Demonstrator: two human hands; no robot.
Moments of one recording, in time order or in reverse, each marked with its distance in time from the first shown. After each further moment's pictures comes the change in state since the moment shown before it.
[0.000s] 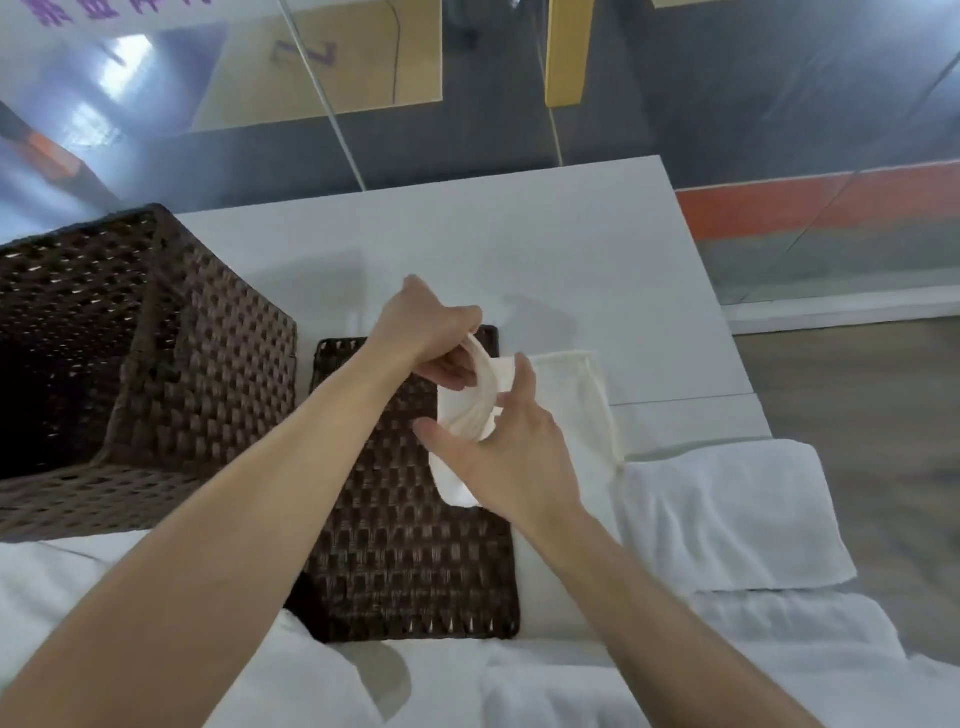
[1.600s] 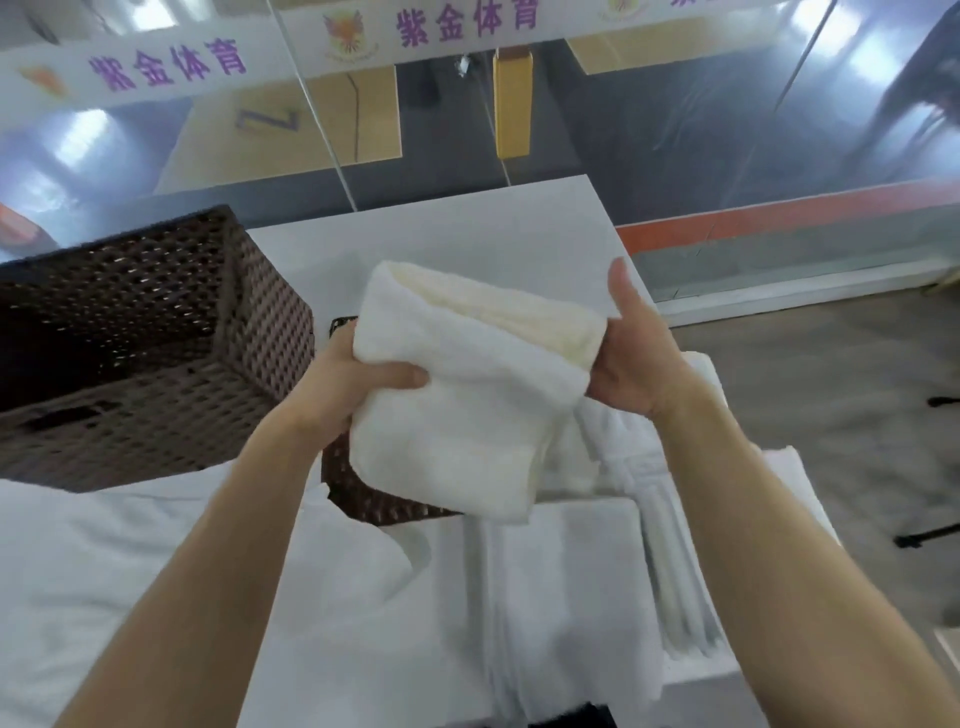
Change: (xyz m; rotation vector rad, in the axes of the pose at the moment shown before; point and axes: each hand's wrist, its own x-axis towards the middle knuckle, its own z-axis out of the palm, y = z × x) left_hand -0.193 -0.118 -0.059 -0.366 -0.259 0.437; right_hand -0.115 0.009 -0.134 0.961 -0.509 0.080
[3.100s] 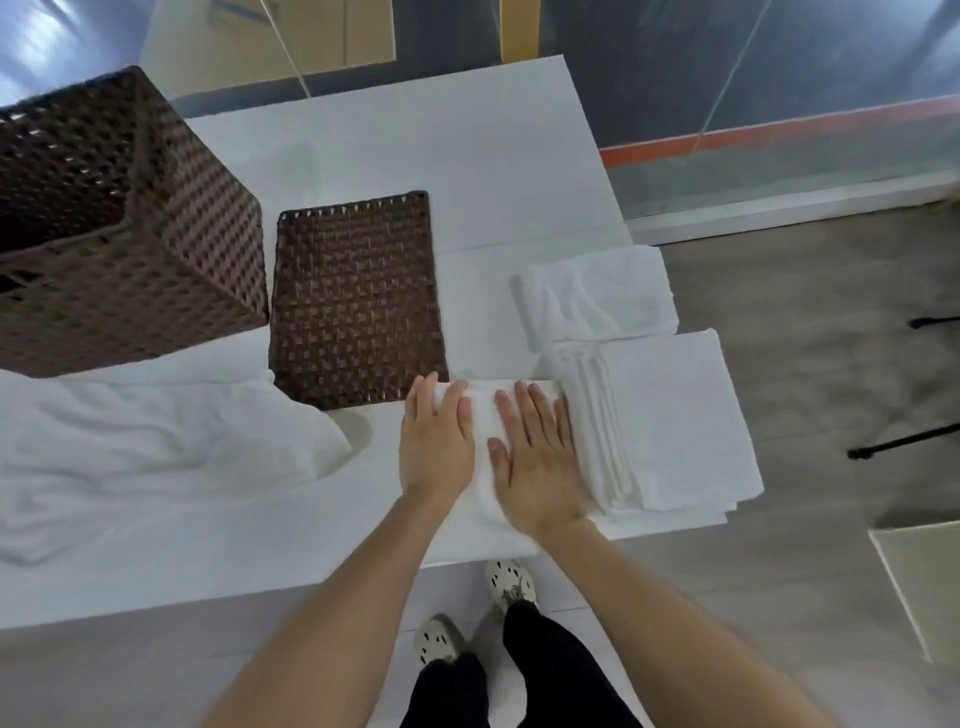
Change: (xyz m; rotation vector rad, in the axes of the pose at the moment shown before) left_hand -0.051 -0.247 0.216 1.017 0.406 0.011; right_hand -0.084 0.297 -0.064 -1.680 0.552 -0.275
